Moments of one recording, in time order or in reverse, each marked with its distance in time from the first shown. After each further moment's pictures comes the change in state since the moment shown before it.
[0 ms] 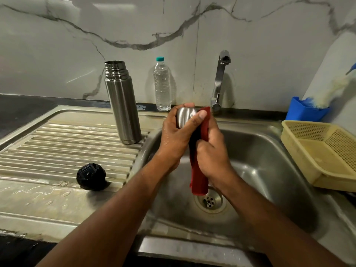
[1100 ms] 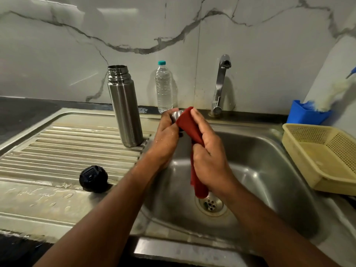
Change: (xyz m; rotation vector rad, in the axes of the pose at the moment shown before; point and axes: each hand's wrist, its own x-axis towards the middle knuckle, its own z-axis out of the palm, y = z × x) left_hand 0.009 0.007 -0.020 0.043 0.009 -0.127; right_hand -0.008 -0.009 -0.002 -0.080 -0.082 -0.151
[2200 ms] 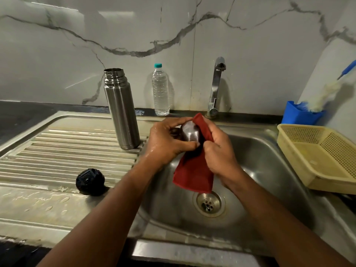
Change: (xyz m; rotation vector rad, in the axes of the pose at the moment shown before) left_hand 0.001 -0.007 -0.009 0.424 -0.036 0.194; right_hand 0.022 0.025 -0.024 0.006 0.040 0.162
